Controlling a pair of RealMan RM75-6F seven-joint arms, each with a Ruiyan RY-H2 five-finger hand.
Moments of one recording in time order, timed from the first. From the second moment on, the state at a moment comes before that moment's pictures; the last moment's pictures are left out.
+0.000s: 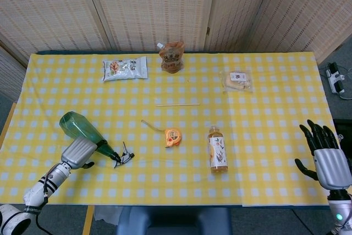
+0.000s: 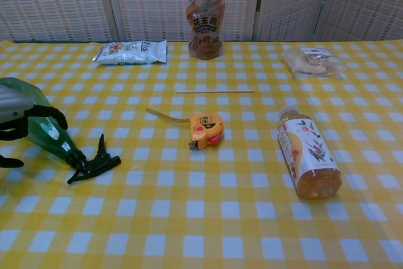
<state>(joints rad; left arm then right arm) -0.54 -1.26 0.00 -1.43 1.56 0.92 0.17 0.07 -1.09 0.05 -1.65 -1.53 1.50 -0.05</state>
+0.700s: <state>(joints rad) -0.59 -1.43 0.01 -1.16 1.62 0.99 0.13 0.07 -1.05 0.03 -1.67 -1.52 1.45 -0.02</state>
